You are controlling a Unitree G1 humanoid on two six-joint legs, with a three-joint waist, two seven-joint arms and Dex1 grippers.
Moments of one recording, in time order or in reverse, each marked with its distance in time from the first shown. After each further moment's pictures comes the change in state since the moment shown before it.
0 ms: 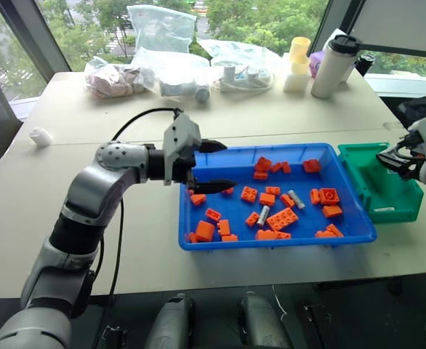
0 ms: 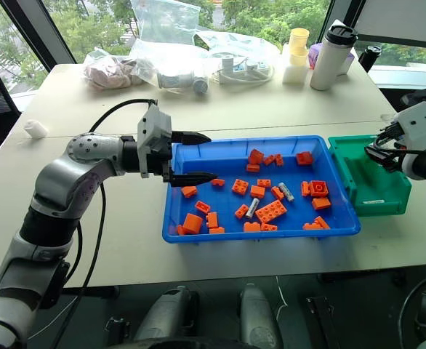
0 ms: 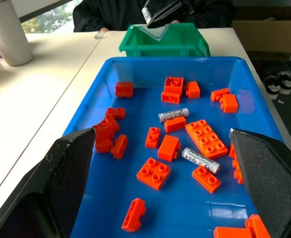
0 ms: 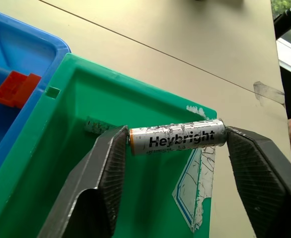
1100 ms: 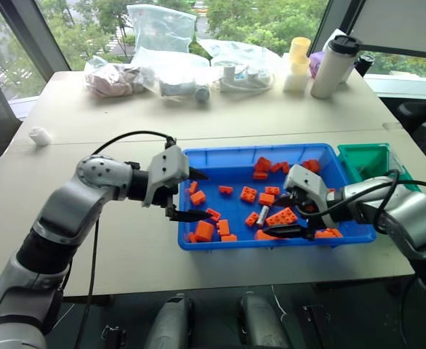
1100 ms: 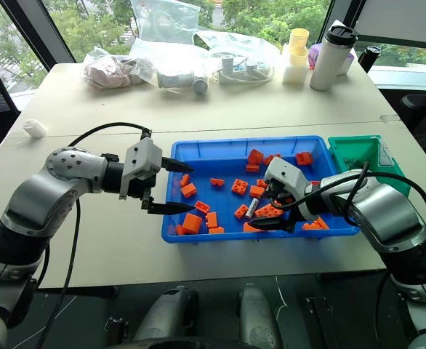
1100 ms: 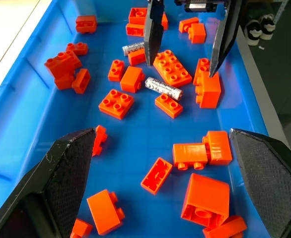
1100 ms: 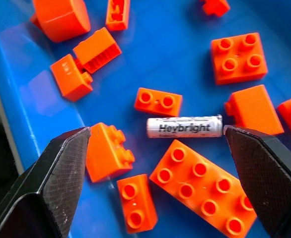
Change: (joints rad) left arm 0.121 0.191 -0.033 -0.149 0.033 0.040 -0.100; right arm -0.067 0.039 0.541 -0.529 0.378 0.399 0.317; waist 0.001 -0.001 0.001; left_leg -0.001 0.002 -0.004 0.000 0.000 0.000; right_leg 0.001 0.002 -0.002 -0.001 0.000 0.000
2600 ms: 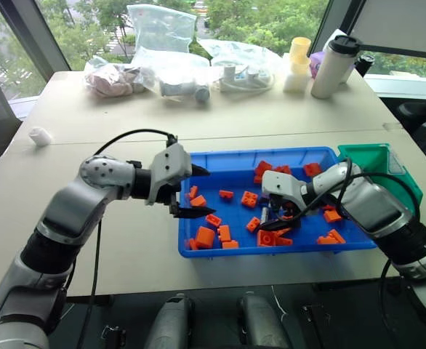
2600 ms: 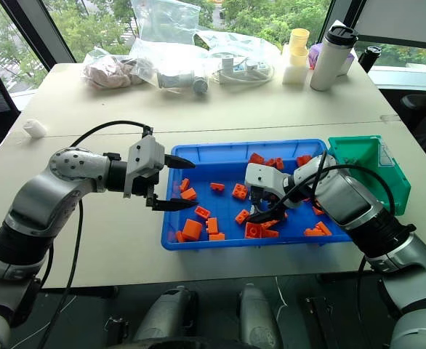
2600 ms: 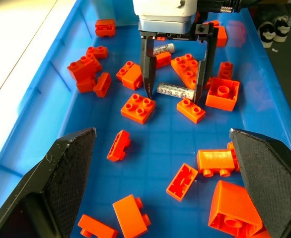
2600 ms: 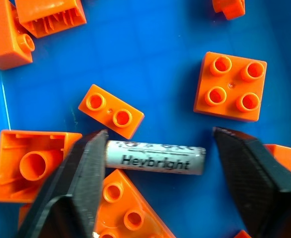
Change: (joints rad) left arm -0.004 -0.021 -0.003 0.002 0.016 0.001 0.044; right arm -0.179 0.071 0.275 0.273 -0.358 -0.374 0.169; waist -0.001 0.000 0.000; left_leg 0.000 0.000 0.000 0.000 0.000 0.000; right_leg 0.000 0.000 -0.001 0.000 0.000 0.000
